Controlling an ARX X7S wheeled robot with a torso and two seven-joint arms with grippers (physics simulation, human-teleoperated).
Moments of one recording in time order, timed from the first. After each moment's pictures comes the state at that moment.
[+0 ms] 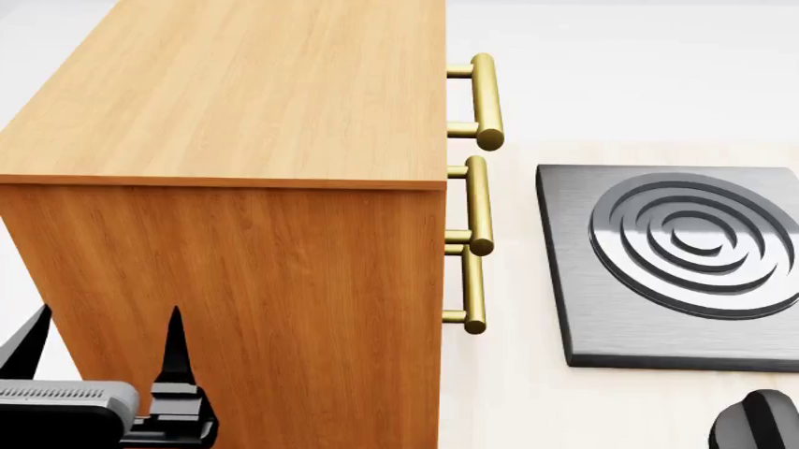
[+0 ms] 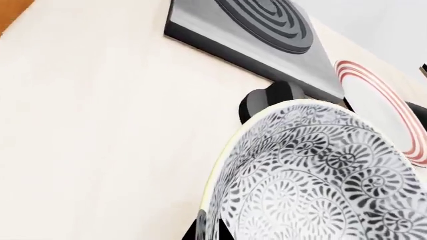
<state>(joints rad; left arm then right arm) -0.18 -0.31 0.34 0.37 -0.26 -0.26 -0.45 -0.15 0.85 -0.19 -0.78 0.89 0.97 0.89</state>
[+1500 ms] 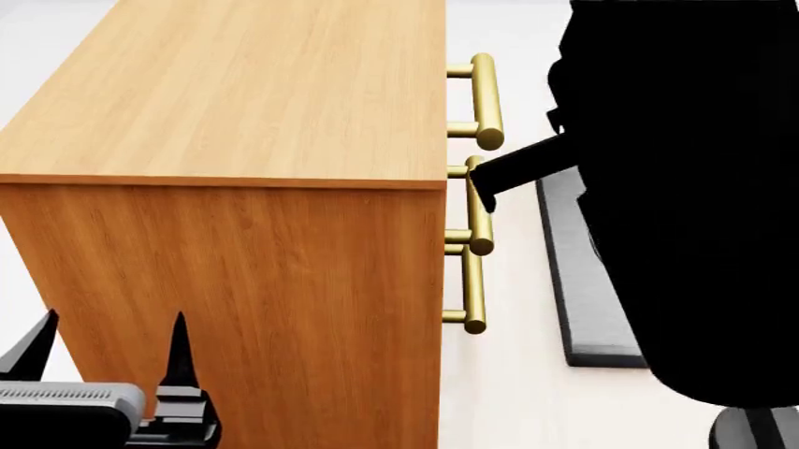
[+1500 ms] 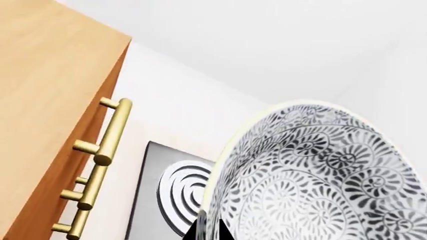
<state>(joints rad) -0.19 -0.32 0.36 0.32 -0.28 -0.24 -0.46 2.04 0.75 -1.28 -0.15 2.29 1.07 1.48</state>
